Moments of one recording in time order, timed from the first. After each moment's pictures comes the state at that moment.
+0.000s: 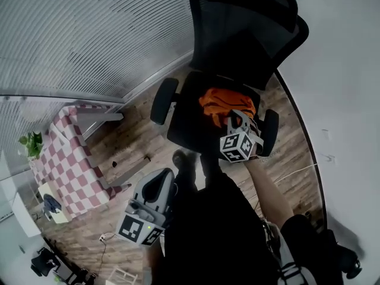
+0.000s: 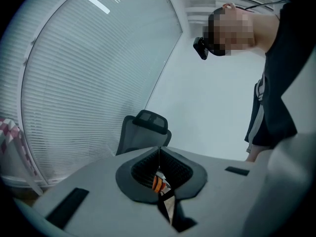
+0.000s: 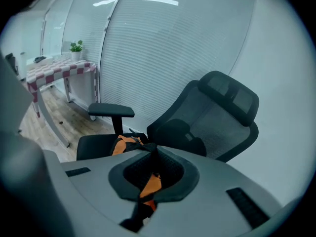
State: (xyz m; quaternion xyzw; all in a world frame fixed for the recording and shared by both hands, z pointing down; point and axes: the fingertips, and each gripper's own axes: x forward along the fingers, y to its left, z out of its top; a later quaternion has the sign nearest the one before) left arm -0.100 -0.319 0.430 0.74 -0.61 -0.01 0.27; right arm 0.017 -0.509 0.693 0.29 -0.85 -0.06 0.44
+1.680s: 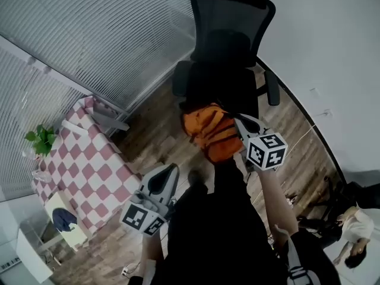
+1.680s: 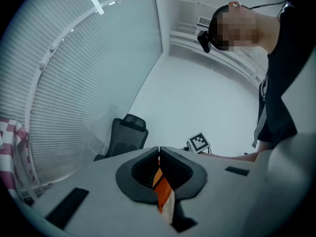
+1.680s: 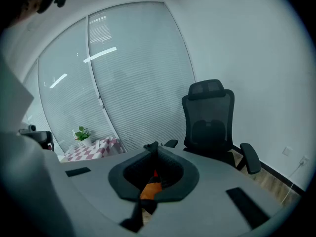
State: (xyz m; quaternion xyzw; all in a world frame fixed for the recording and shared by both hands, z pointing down) left arm -0.218 -0.023 0.418 0.85 -0.48 -0.05 0.22; right arm -0.053 -0.192 0.503 0.40 -0.87 0.23 0.17
